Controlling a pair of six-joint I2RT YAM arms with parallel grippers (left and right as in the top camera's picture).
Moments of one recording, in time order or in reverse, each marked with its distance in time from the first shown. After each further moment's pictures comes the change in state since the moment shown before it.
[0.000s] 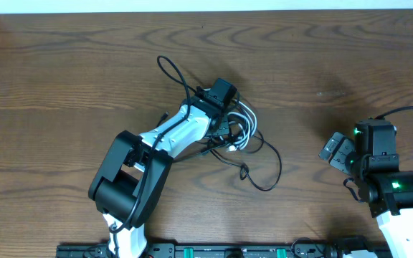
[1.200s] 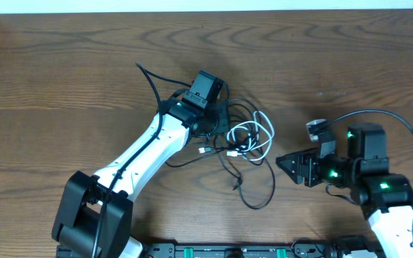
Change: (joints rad) left arm 0.031 -0.282 -0.041 -0.036 0.304 0.003; right arm 0.013 0.001 -0.138 0.199 -0.880 -0.460
